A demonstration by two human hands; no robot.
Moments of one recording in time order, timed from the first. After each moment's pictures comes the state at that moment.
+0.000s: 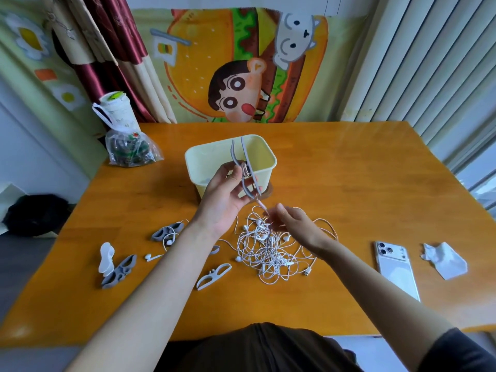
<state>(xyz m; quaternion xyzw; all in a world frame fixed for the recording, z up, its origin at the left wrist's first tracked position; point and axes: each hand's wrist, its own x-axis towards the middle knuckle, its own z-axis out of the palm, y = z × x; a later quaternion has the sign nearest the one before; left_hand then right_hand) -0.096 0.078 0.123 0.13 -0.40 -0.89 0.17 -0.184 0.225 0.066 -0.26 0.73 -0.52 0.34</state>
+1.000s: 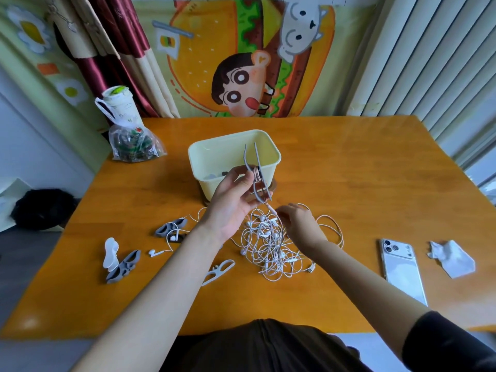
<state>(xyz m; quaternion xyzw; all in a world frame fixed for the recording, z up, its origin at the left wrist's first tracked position) -0.094 0.085 0.116 0.12 -0.42 -0.89 0.14 -0.193 0.220 0.033 -0.38 0.88 -0.27 0.09</state>
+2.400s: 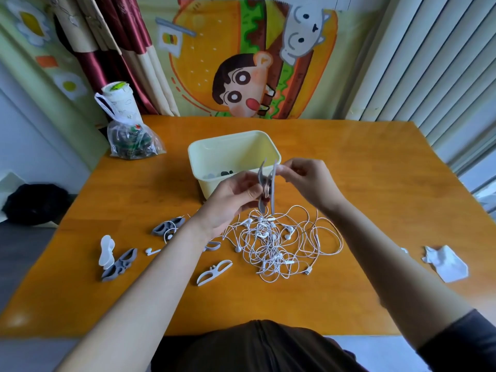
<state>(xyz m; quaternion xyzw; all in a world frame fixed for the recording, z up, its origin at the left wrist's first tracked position) -0.088 0.069 0.110 0.06 -0.60 -0.80 0.09 -0.209 0.204 0.142 -0.39 0.79 -0.47 0.09</state>
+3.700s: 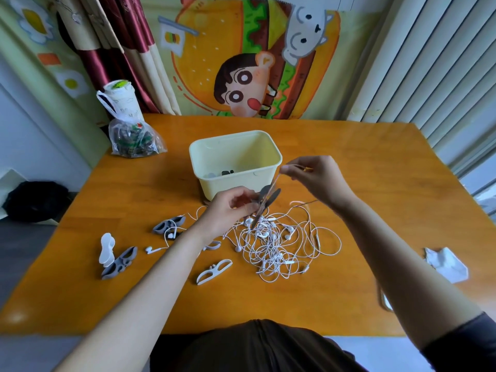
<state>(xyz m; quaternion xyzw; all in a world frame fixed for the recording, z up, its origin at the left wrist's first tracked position) -0.079 0.062 0.087 0.12 -0.76 -0.64 0.10 -0.218 0.210 0.148 -0.38 0.81 -0.44 0.08</state>
